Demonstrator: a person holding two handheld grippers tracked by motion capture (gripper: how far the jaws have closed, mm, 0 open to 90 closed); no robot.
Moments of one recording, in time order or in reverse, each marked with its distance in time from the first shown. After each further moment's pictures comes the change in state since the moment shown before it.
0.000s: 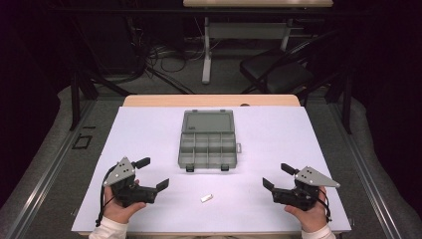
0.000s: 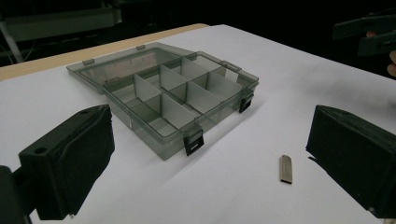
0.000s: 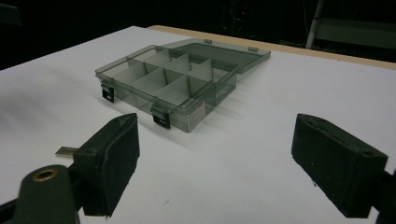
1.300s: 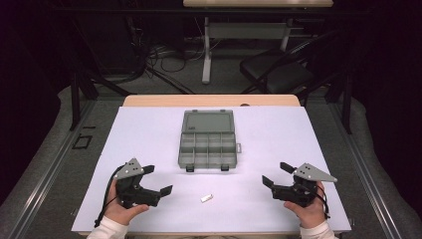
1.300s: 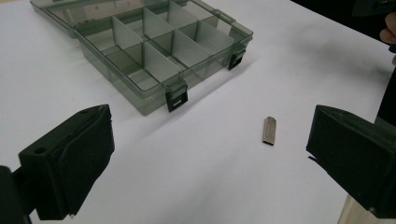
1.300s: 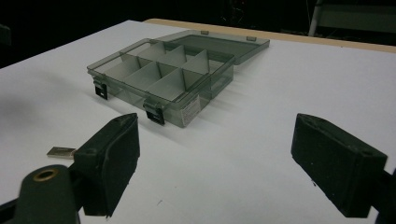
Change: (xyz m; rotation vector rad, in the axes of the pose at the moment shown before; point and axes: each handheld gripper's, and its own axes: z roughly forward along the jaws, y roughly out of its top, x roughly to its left) left arm -0.006 0.003 0.009 0.222 -0.040 -0.072; right arm -0.009 -0.002 0.009 0.028 0.004 0.037
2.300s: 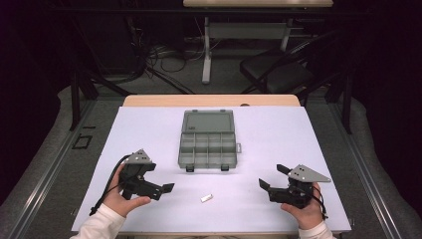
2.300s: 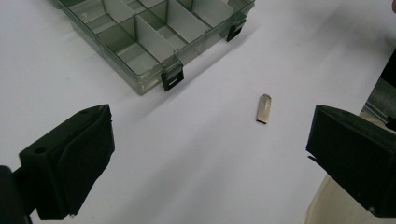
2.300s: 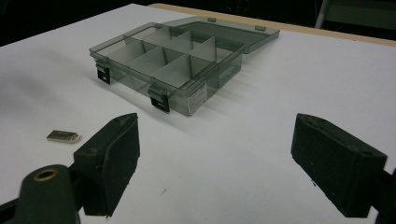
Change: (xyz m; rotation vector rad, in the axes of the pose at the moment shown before) left arm -0.004 0.039 0.000 0.224 0.007 -0.004; right arm 0.006 -0.003 0.006 0.050 0.007 -0.048
